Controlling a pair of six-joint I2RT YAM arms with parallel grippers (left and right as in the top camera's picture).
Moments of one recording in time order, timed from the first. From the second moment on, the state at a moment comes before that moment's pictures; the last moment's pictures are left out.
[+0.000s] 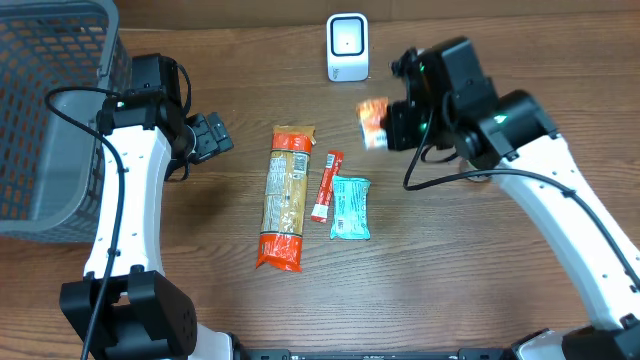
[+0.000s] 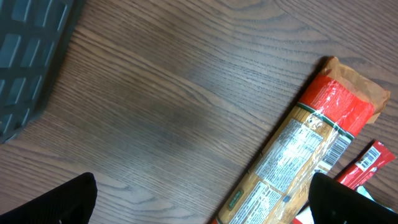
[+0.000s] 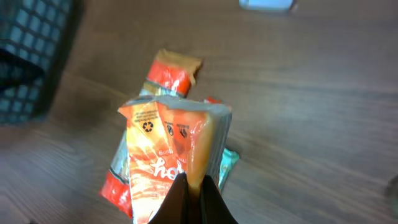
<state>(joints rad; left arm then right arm) 0.13 1.67 1.53 -1.15 -0.06 -0.37 0.47 1.62 1.67 -0.97 -0.21 0.29</state>
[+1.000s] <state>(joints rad) 0.13 1.67 1.53 -1.15 -0.06 -0.37 0.61 2.33 2.39 -0.79 0.50 -0.26</state>
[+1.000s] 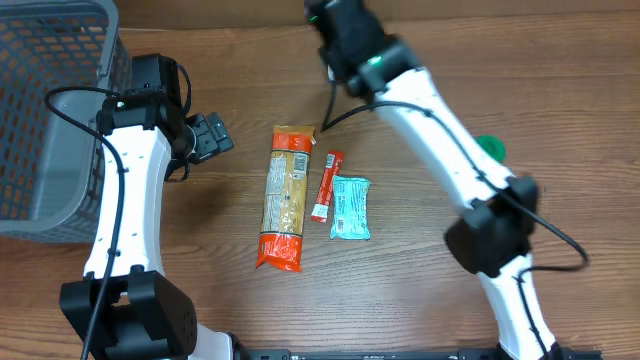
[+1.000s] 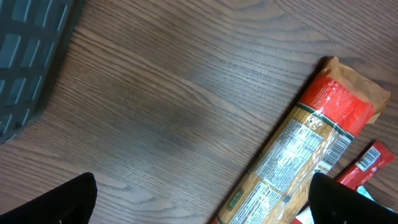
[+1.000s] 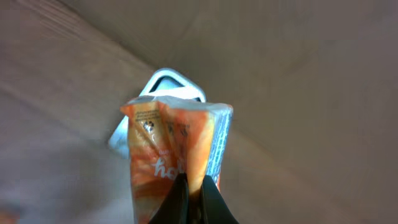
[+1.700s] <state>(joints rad) 0.13 1.67 1.53 -1.15 -0.06 -0.37 0.58 2.58 2.39 -0.30 0.70 -0.77</state>
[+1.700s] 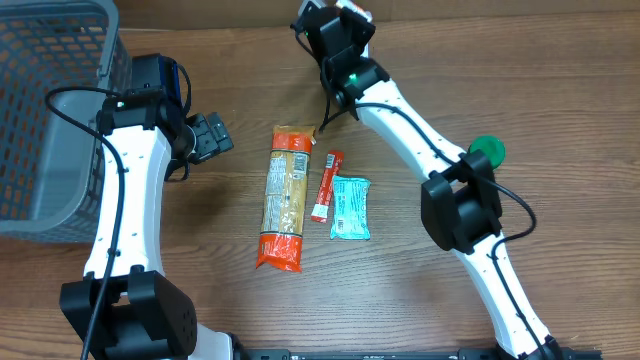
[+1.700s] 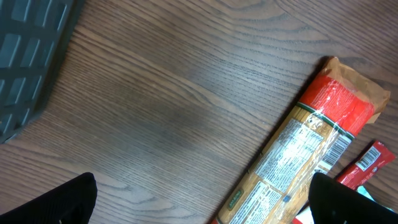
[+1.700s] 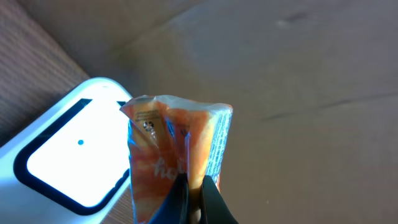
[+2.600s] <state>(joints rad) 0.13 1.67 1.53 -1.15 -0.06 -0.37 0.58 2.65 2.38 -0.12 0.81 -0.81</state>
